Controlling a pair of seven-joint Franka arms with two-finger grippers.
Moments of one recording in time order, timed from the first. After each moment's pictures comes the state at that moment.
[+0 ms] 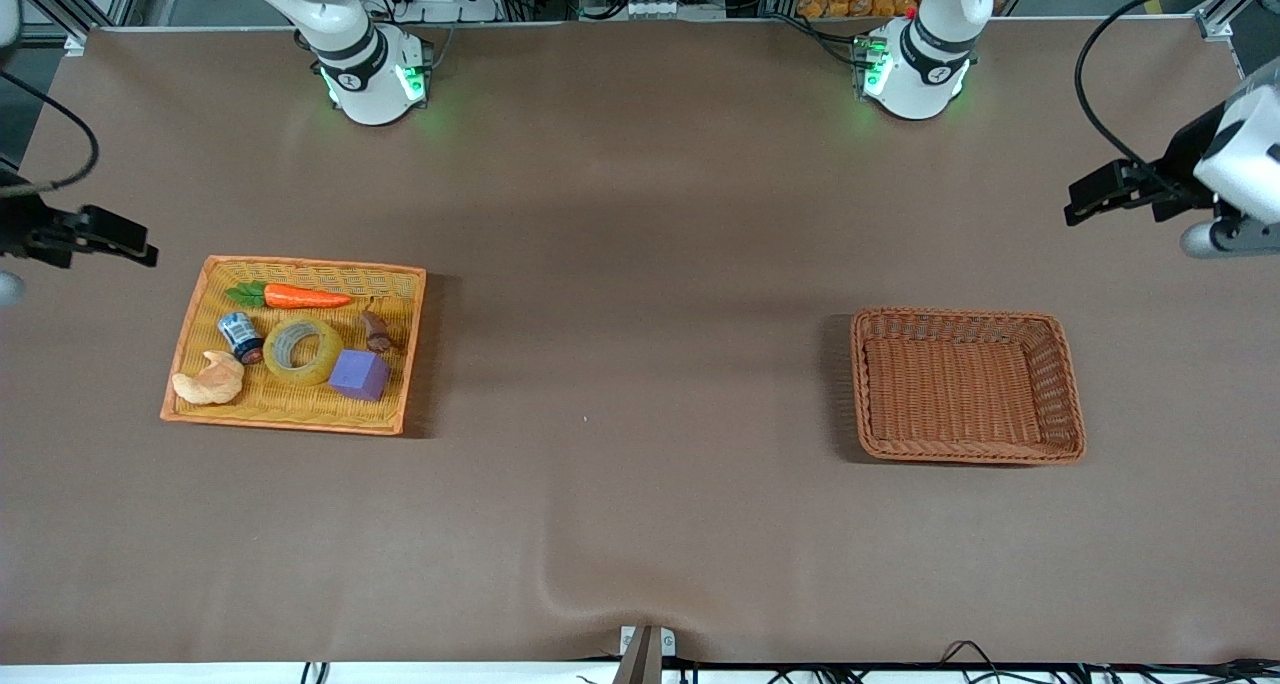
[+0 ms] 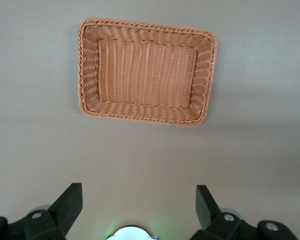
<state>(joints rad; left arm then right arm) 0.05 0.05 -0.12 -1.52 -0.02 1.45 -0.13 -0.04 0.12 -0.01 -1.52 0.02 1.54 -0.06</state>
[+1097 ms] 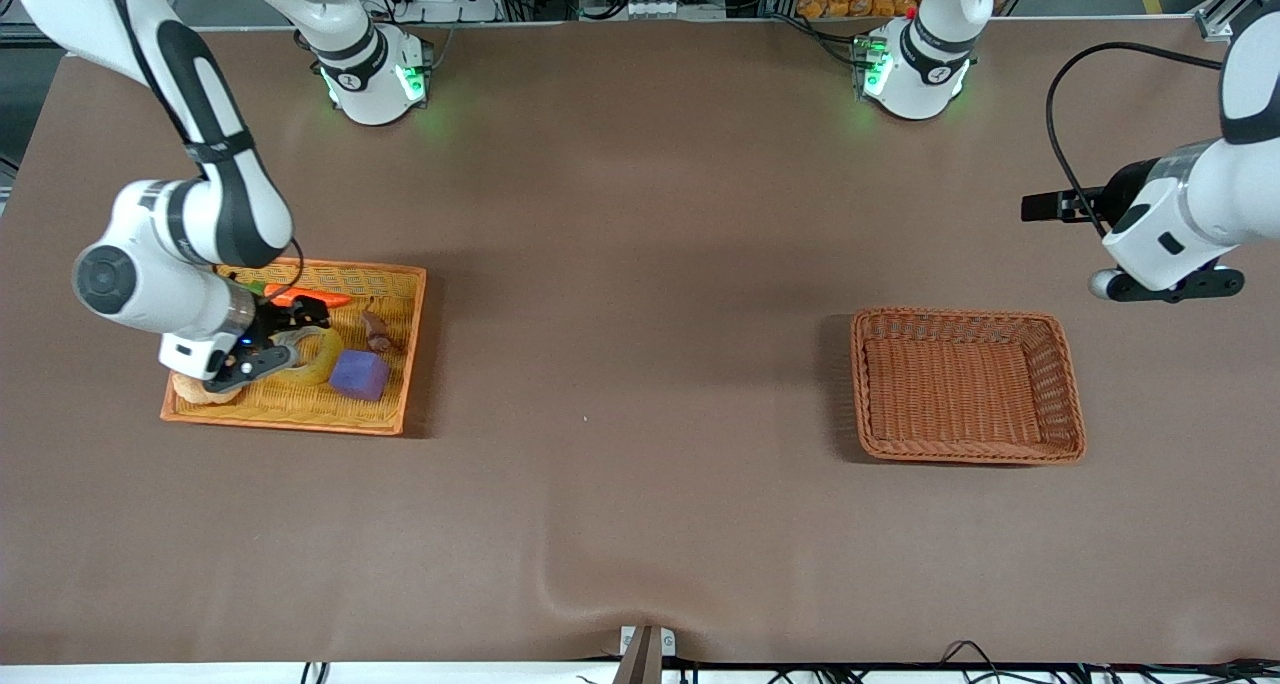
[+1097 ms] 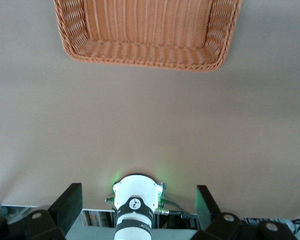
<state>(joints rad) 0.04 0.17 -0.13 -1.47 -0.02 1.24 -0.13 0.00 0.32 -0.01 -2.12 0.04 2.30 -0.47</state>
